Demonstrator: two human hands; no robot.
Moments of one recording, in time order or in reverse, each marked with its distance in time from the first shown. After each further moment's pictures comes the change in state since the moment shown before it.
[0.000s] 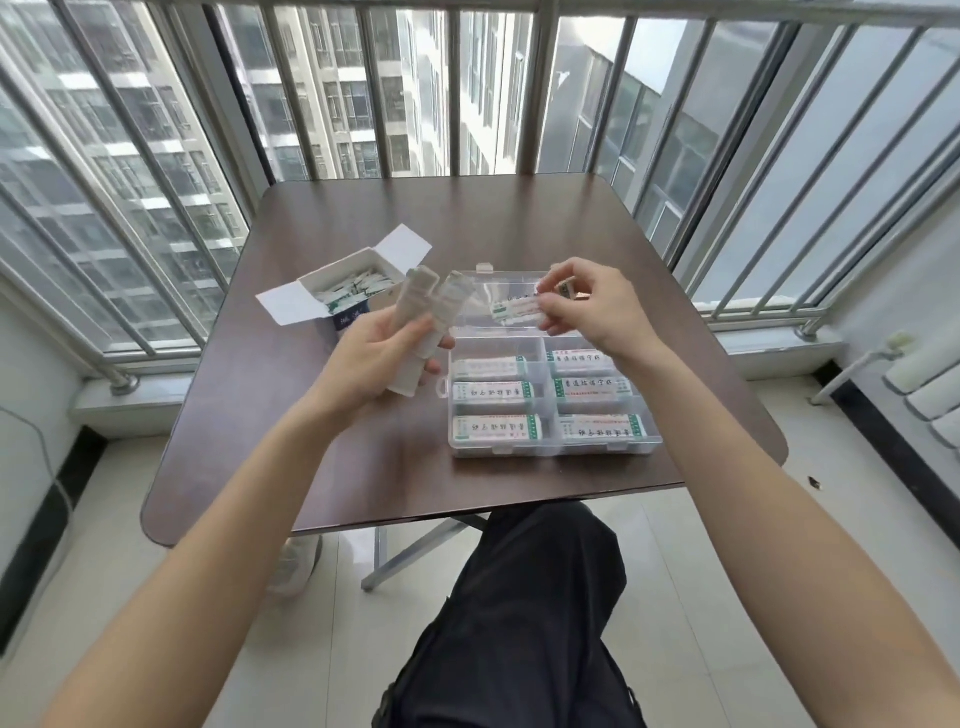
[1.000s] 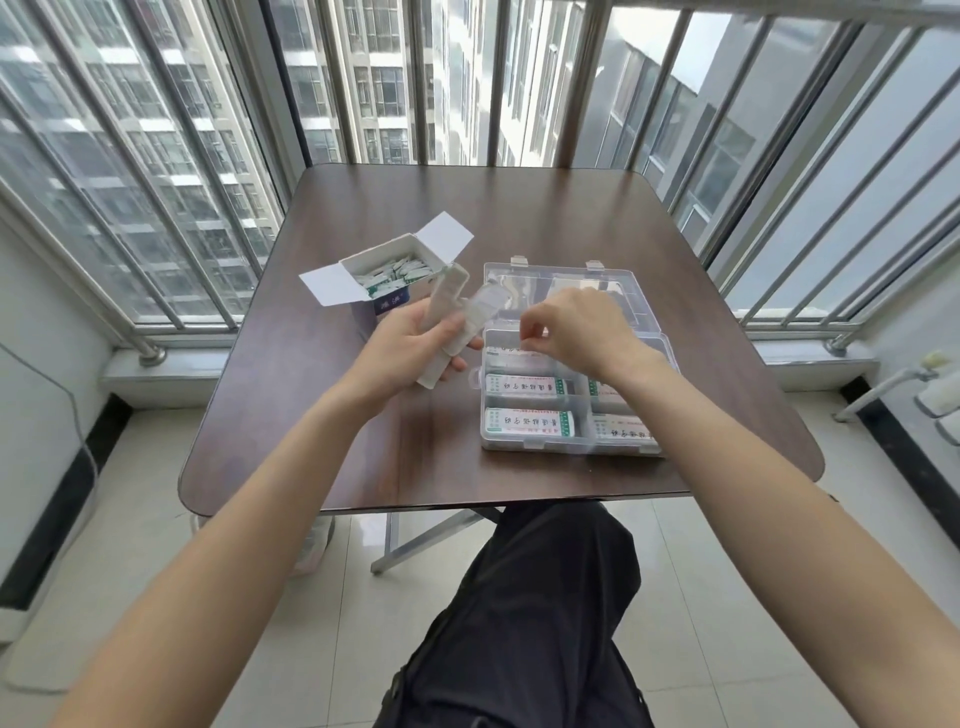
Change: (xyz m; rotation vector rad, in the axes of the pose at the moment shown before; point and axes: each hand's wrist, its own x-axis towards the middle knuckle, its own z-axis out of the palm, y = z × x) left_hand 0.001 -0.009 -0.009 0.043 -0.011 -0.015; right_hand 0.011 0.001 0.044 -1.079 -0.242 -0.393
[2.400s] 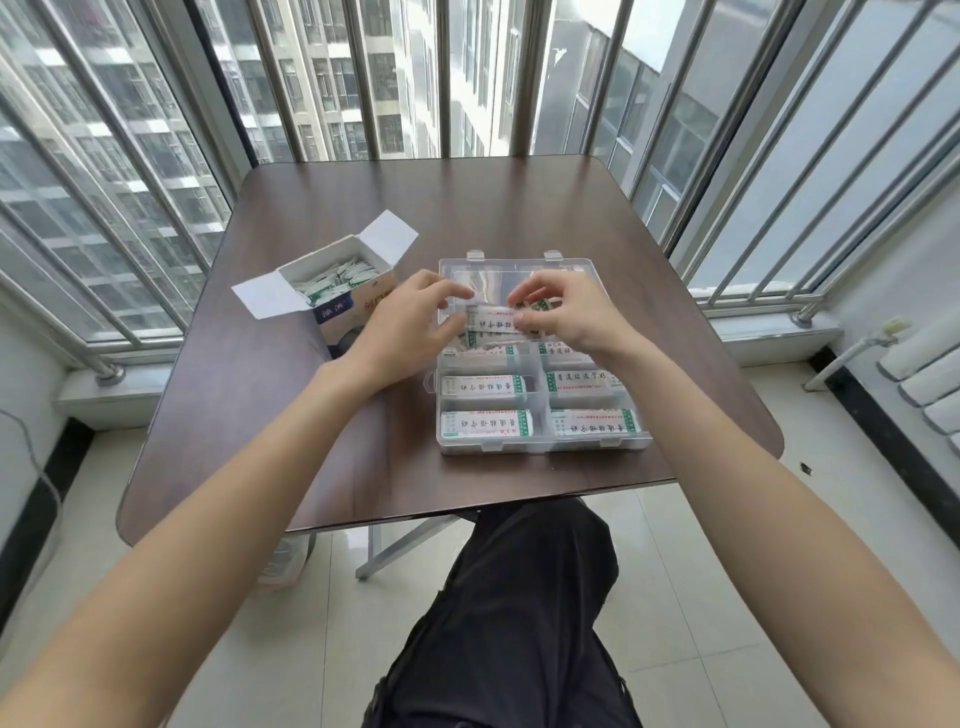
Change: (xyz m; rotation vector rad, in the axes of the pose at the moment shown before) left_hand 0.053 -0.005 0.026 0.860 -0.017 0.362; right_hand -0.014 0.033 -0.003 1.026 0.038 0.388
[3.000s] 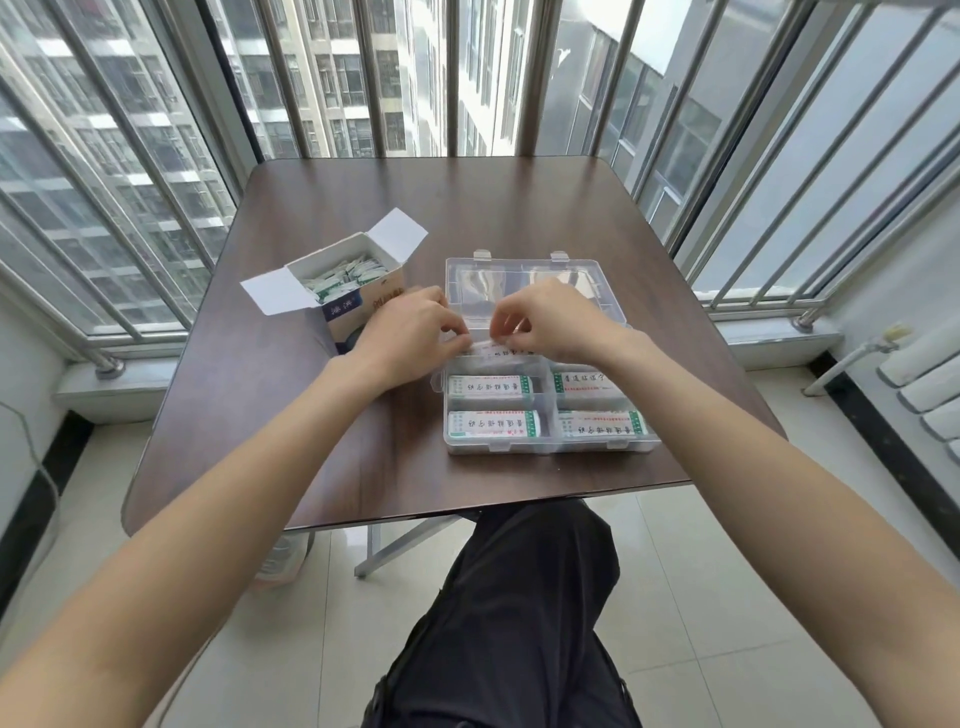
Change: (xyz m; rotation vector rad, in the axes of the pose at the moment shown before) left_hand -0.002 -0.005 -0.001 0.251 -0.093 0.012; right_hand 0.005 -0.018 0.015 -0.745 -0.199 -0.271
